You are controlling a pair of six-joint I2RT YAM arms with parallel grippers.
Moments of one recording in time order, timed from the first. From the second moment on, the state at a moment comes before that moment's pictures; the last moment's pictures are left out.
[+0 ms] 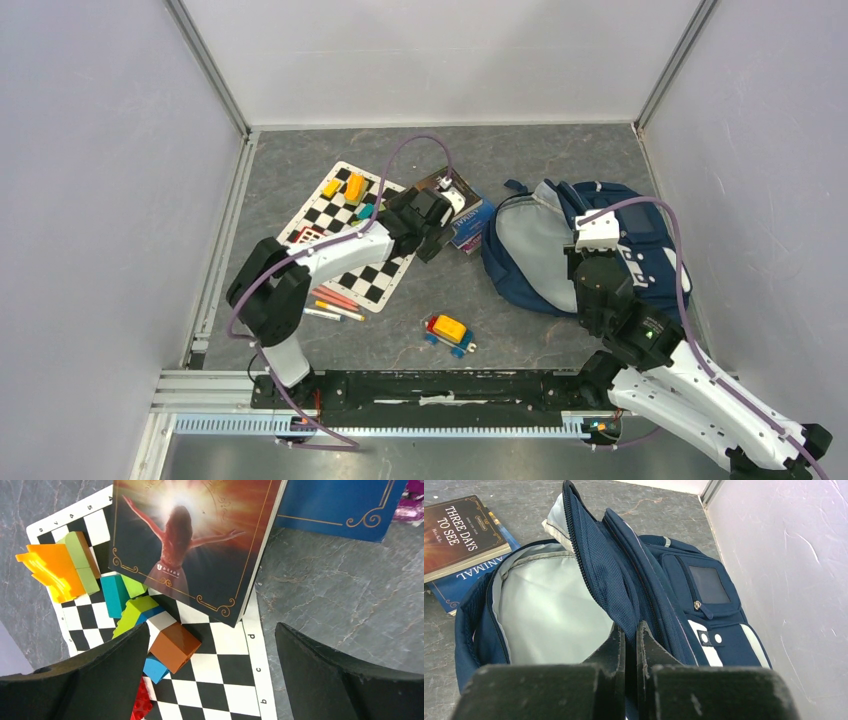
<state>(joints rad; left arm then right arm) -0.79 1.73 1.20 -0.39 -0.42 0.17 0.80 0.55 0.67 -0.41 0.92 0.02</state>
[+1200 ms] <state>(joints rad) -0.79 1.88 1.14 -0.10 -0.49 0.35 0.80 0.58 0.69 -0.42 0.89 0.01</state>
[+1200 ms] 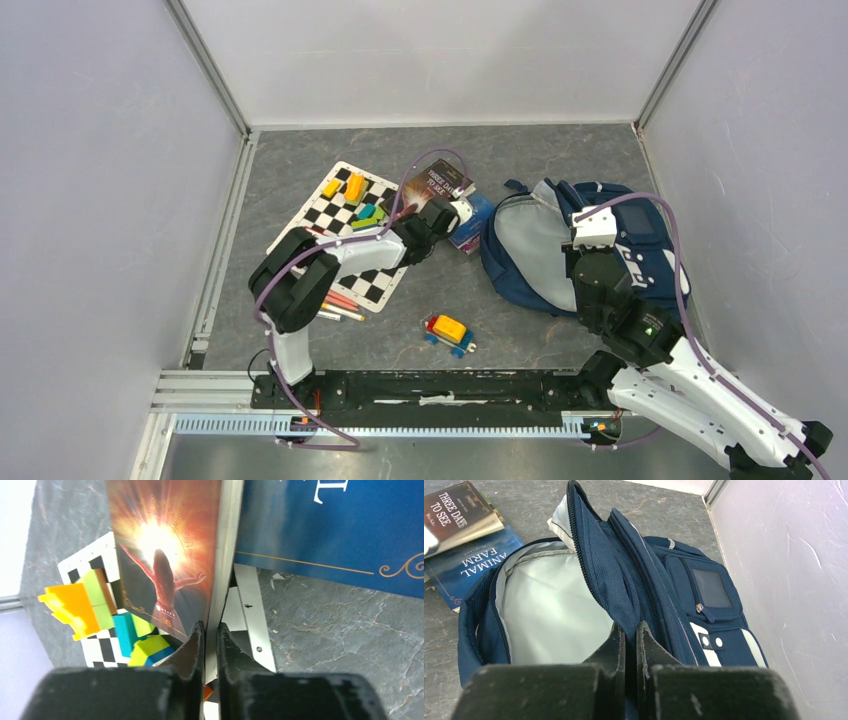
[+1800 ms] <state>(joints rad) -1.00 1.41 0.97 0.04 -0.54 0.42 0.80 0.57 0.72 -0.44 0.87 0.04</state>
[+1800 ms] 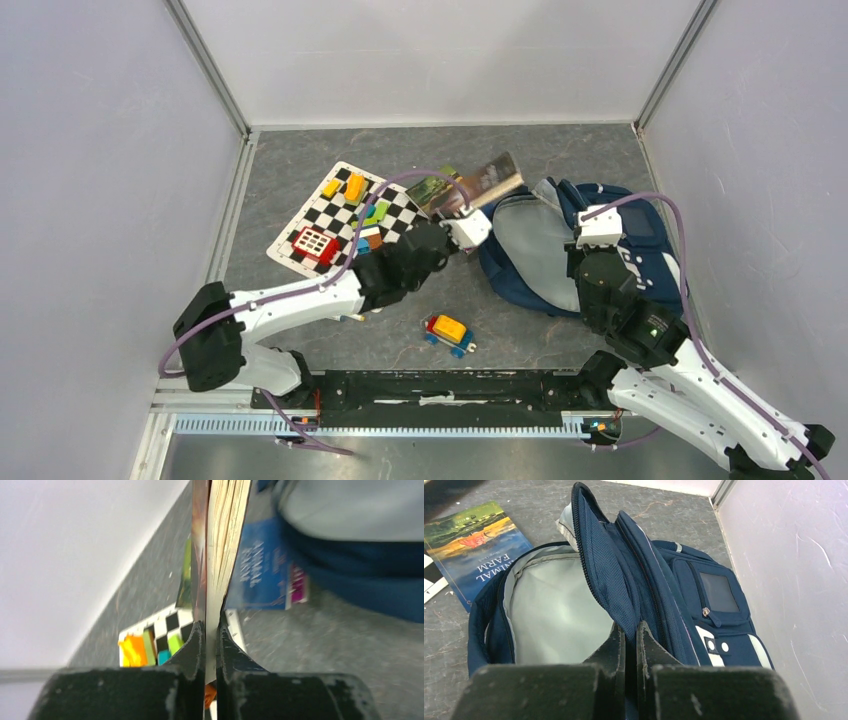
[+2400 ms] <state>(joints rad) -1.31 1.45 0.91 0.09 -0.66 0.53 0.80 0.55 0.76 -0.45 0.90 0.05</state>
